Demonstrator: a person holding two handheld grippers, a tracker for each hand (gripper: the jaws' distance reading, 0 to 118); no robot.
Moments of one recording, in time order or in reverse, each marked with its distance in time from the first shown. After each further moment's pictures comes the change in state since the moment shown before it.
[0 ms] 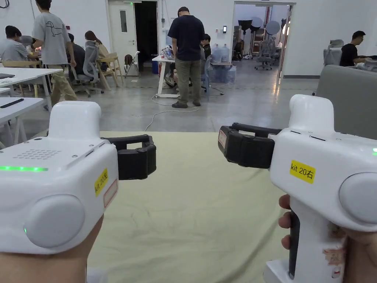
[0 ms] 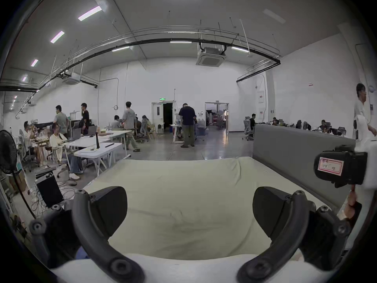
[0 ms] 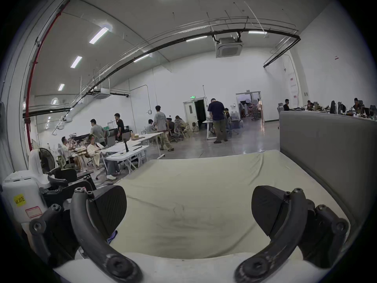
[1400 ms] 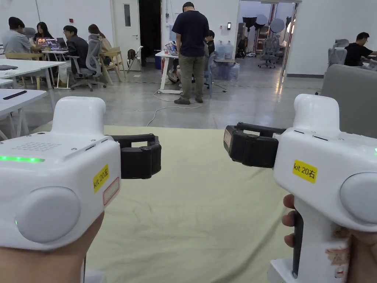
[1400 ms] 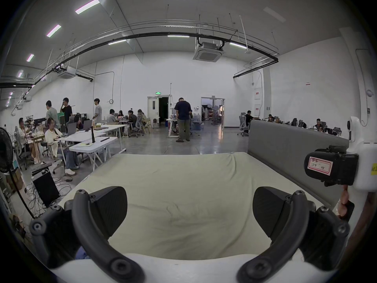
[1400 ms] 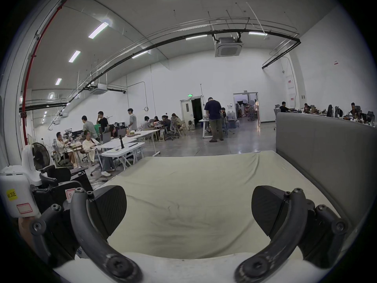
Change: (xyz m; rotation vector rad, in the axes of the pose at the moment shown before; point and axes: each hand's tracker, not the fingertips) left arm -0.009 -0.001 0.004 -0.048 -0.043 0.020; right arm -0.008 -0.003 -0.008 -0.015 -0.037 0.031
